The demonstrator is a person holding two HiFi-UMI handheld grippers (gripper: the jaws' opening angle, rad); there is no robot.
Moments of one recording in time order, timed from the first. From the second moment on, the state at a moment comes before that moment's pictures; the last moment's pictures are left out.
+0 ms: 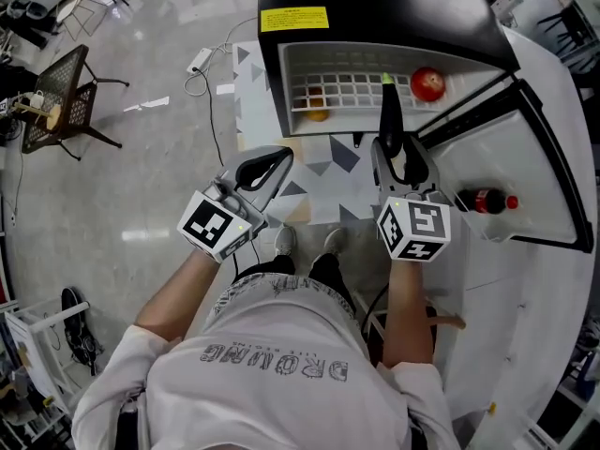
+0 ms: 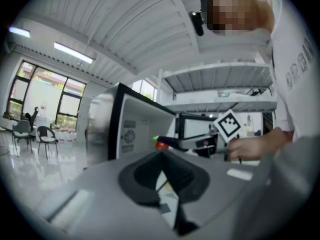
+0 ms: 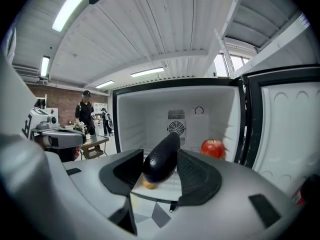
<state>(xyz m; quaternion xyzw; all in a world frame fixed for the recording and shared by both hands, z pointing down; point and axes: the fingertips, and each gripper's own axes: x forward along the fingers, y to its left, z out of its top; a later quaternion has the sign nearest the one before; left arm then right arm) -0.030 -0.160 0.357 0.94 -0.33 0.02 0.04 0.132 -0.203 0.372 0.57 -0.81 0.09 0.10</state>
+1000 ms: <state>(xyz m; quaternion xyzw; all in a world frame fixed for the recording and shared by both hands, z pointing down) -0.024 -0.160 0.355 0.95 -0.31 0.02 0.04 0.139 -0.160 0.353 0.58 -0.80 0.08 0.08</state>
